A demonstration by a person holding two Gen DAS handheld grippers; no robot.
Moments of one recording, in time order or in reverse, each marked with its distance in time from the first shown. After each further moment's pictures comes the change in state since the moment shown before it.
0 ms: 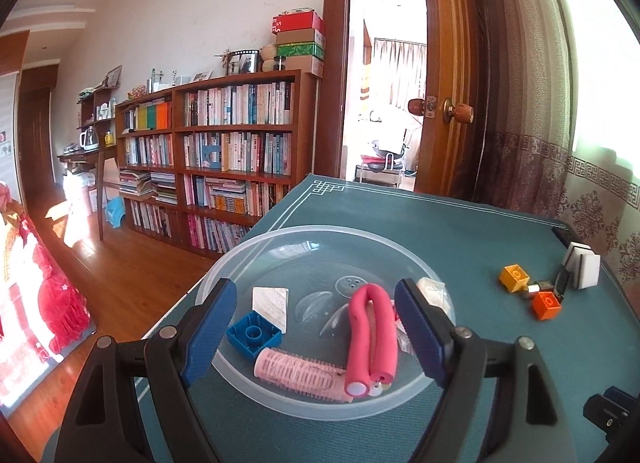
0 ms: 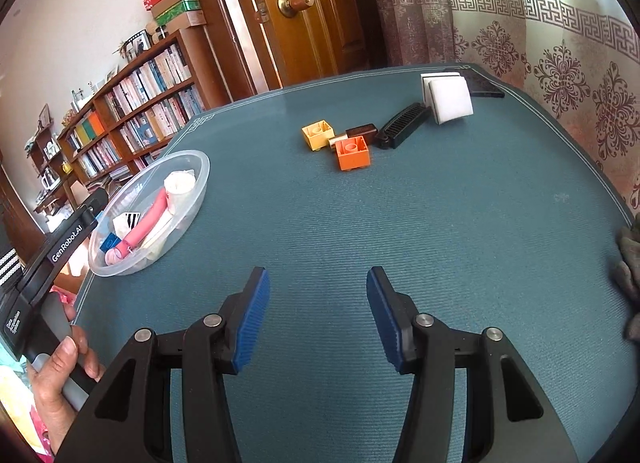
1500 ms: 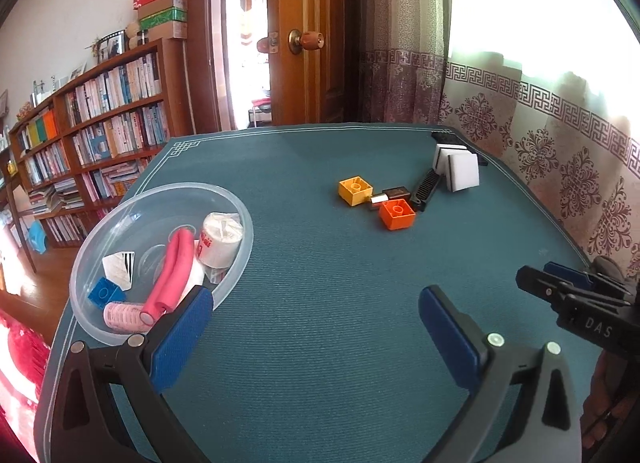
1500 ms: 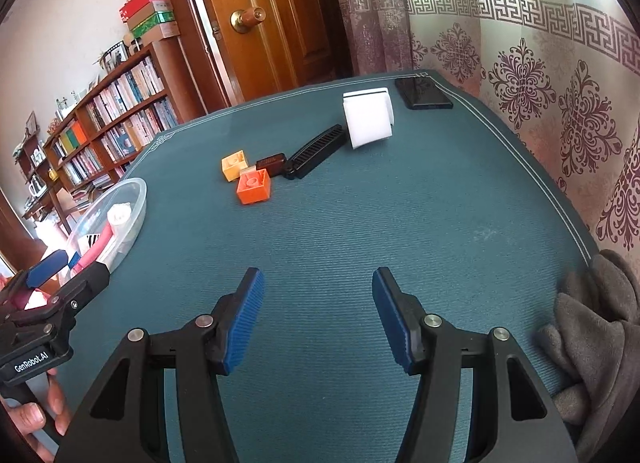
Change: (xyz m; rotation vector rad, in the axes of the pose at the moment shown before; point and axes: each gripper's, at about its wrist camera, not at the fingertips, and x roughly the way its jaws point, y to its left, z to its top) left arm -0.037 -0.117 -0.014 0.279 0.240 -0.326; right arm -0.015 -0.096 0.037 0.005 -0.006 -0.045
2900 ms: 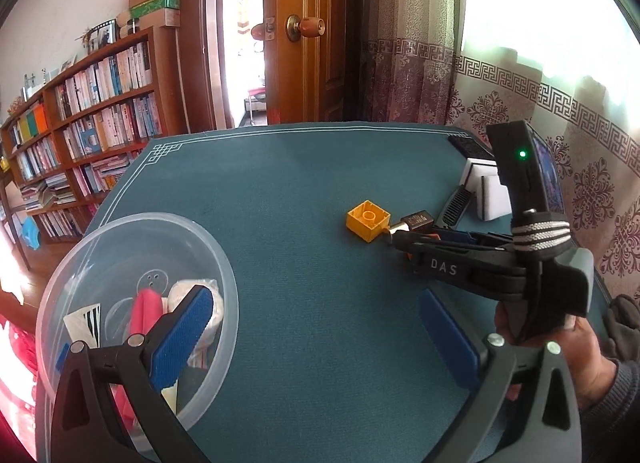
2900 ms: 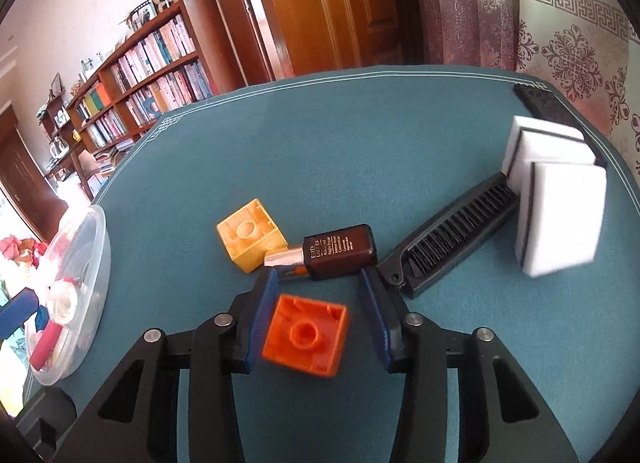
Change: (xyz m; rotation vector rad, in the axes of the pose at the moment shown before) left arm 0.040 0.012 0.028 -0.039 0.043 -0.016; right arm 0.143 0.061 0.069 -0.133 0.107 0.122
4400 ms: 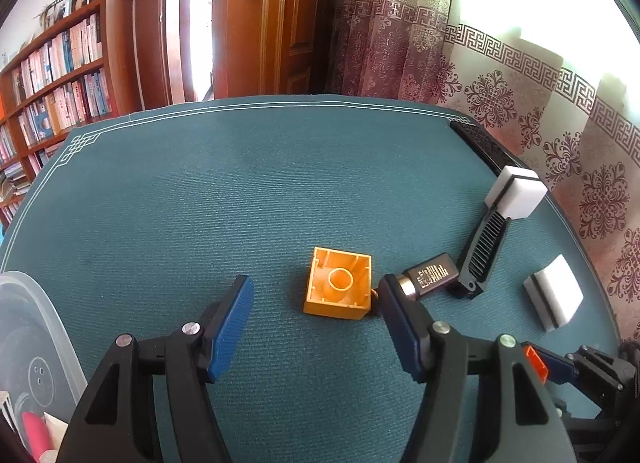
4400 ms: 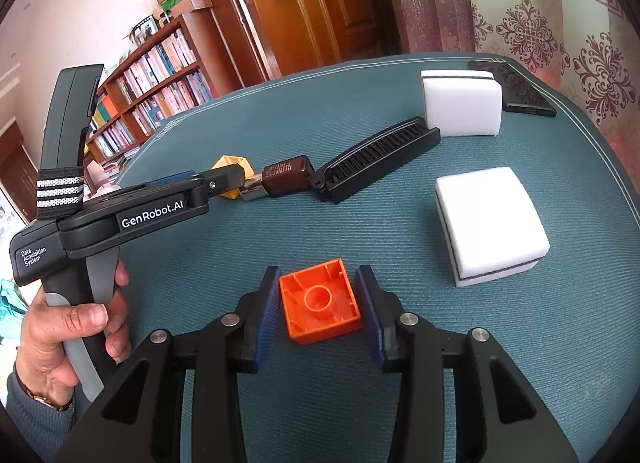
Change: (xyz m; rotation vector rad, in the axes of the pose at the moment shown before) left arm 0.105 -0.030 0.029 0.013 0.106 -0.120; right arm -0.064 -0.042 -0.070 0.057 -0.029 0.029
